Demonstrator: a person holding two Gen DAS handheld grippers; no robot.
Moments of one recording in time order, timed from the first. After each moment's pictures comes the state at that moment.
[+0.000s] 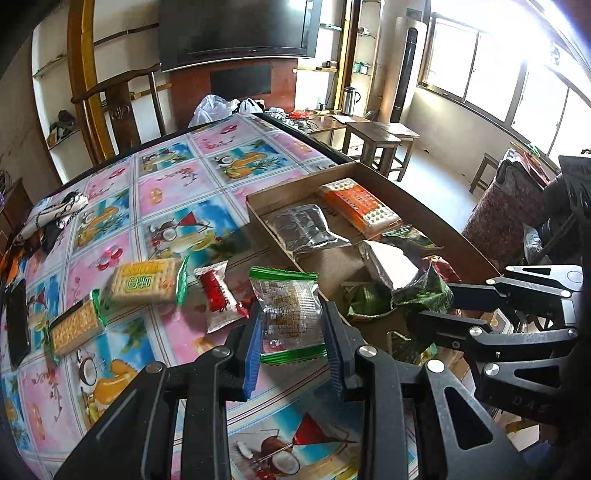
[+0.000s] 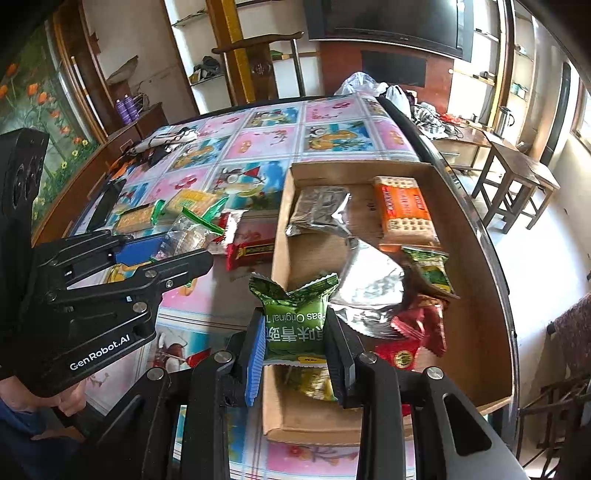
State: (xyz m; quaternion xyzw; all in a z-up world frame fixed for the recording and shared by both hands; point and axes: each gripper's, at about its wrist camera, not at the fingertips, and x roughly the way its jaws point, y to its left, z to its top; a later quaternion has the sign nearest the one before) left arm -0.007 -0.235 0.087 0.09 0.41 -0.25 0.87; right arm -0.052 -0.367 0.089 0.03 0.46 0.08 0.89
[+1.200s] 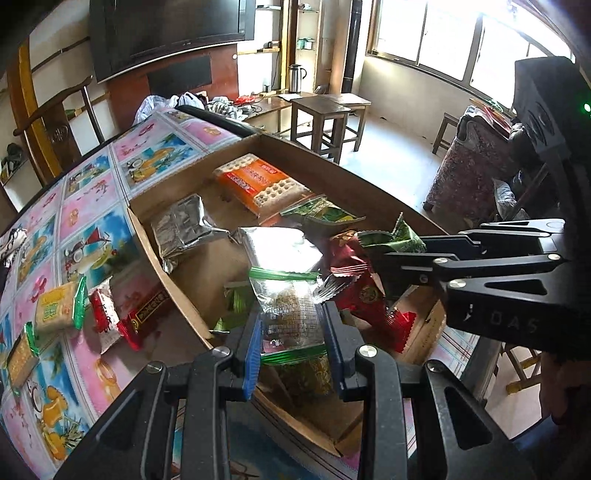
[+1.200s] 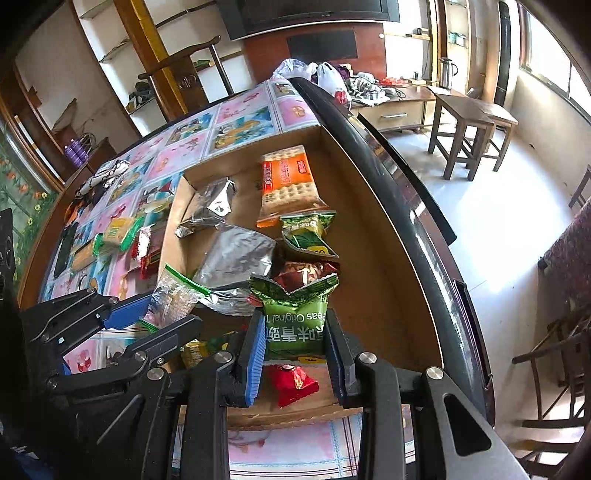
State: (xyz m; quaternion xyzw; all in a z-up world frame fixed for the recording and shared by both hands) left arm -0.029 -0.332 0.055 0.14 0.43 -0.32 0.83; right arm -0.062 -0.470 0.069 0.12 0.48 0.00 0.87
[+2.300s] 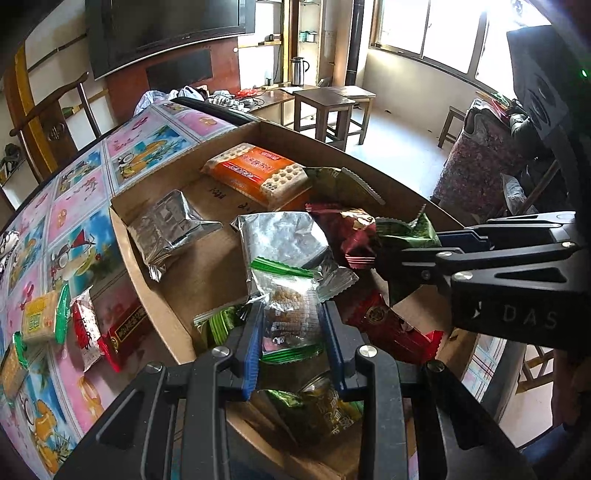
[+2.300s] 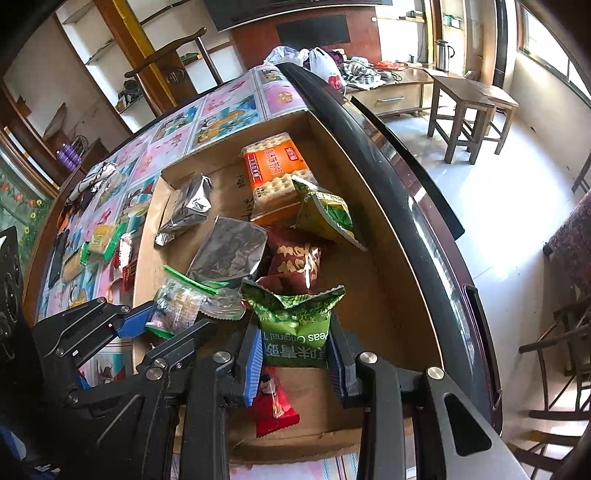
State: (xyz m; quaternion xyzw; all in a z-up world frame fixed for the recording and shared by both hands) left arm -0.014 -0.354 0.033 0.15 0.43 -0.32 0.83; right arm -0.039 -0.483 0.052 0.14 0.50 0.00 0.86
